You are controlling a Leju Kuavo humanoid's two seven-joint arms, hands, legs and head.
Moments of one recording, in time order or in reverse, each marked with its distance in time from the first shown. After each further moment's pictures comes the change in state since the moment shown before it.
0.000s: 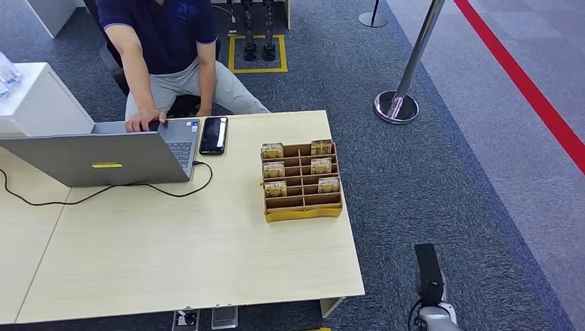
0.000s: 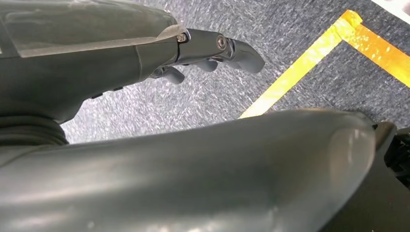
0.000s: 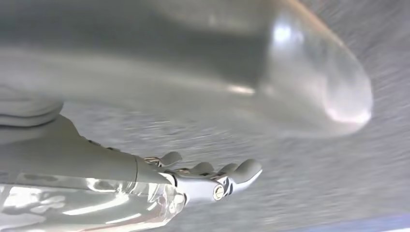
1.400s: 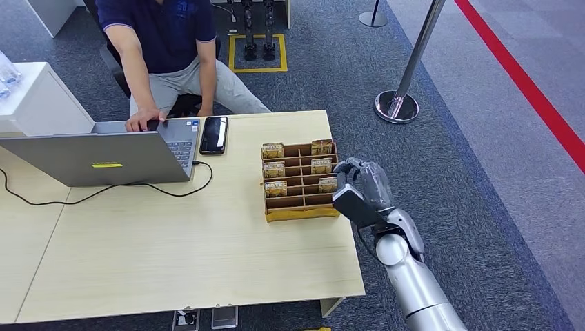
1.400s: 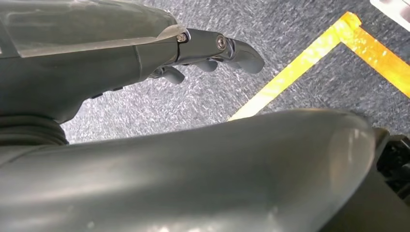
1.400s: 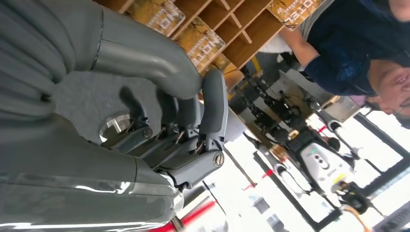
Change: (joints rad) left arm 0.001 -0.003 0.069 0.006 -0.017 0.012 -0.024; right arm -0.018 0.124 0.069 -0.896 0.773 0.211 -0.014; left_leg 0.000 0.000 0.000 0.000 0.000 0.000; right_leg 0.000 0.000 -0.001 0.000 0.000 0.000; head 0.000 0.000
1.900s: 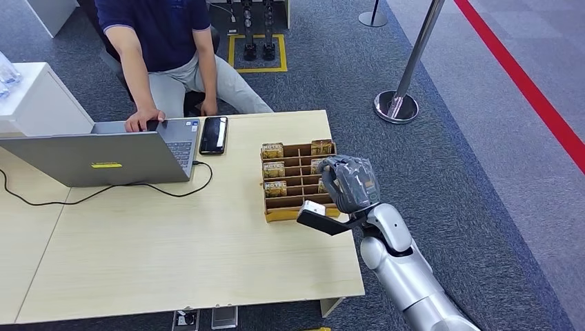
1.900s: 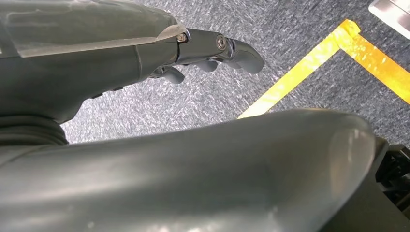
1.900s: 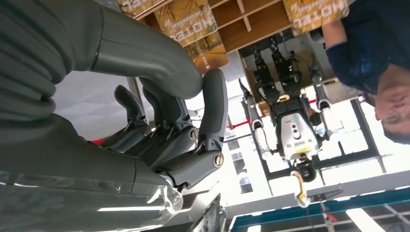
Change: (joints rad) left arm -0.009 0.005 0.001 0.000 -0.015 0.006 0.004; right arm -0.070 -0.042 0.198 0.058 0.356 -0.249 0.132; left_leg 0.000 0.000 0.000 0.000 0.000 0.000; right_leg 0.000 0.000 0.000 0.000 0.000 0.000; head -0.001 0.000
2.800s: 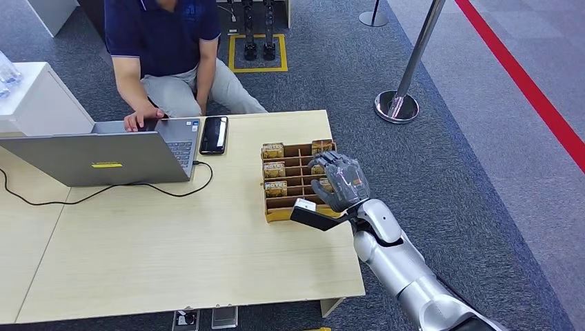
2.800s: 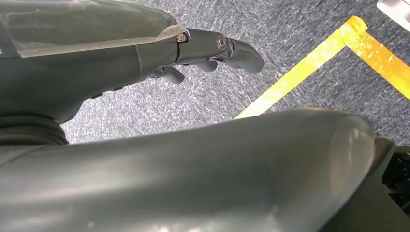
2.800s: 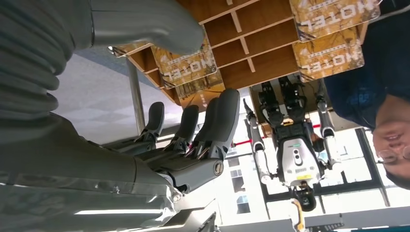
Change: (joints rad) left arm 0.005 0.000 0.027 0.000 0.006 -0.002 0.005; right arm -0.108 -0.001 0.103 0.221 -0.044 -0.039 0.014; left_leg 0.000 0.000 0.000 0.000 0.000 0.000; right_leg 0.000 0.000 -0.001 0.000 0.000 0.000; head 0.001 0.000
